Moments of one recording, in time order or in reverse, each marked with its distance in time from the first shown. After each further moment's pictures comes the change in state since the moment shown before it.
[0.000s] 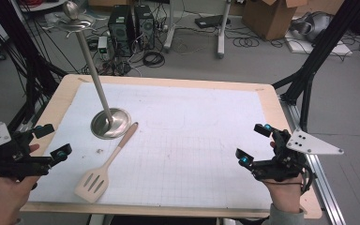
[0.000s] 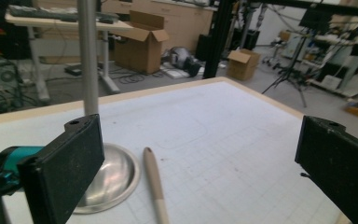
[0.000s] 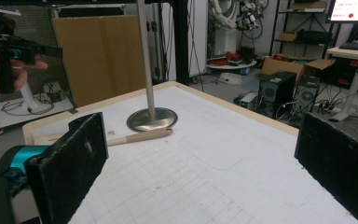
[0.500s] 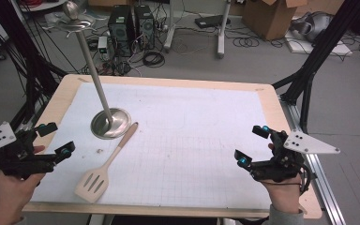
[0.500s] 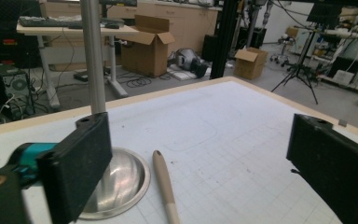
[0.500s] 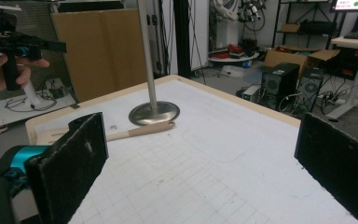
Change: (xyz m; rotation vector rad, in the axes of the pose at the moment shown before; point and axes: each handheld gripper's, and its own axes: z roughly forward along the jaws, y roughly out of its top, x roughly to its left) left arm 0.001 -0.003 0.006 -0.001 0.028 0.055; right arm 0.000 -0.003 0.002 0.028 0.006 0.013
